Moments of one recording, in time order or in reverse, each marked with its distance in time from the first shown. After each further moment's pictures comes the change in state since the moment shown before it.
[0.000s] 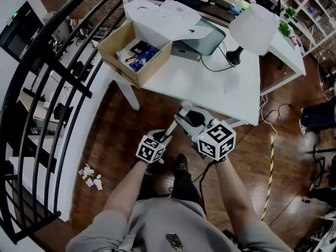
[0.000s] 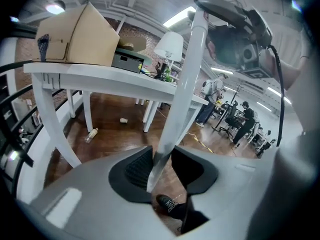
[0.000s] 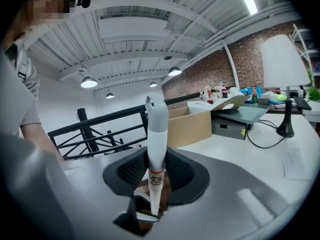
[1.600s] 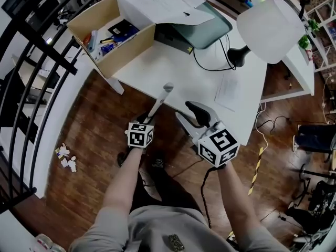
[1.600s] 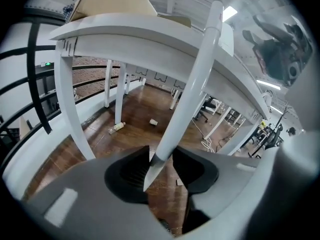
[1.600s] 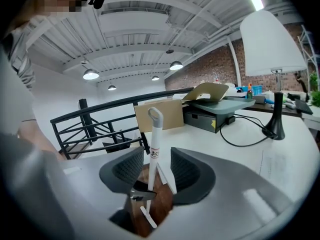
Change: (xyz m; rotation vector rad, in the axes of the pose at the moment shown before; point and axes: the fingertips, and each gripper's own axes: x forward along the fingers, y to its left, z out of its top) left arm 0.134 0.073 0.016 -0.312 -0.104 0.366; right arm -0.031 -0.145 -0.050 -0.060 0.077 0.015
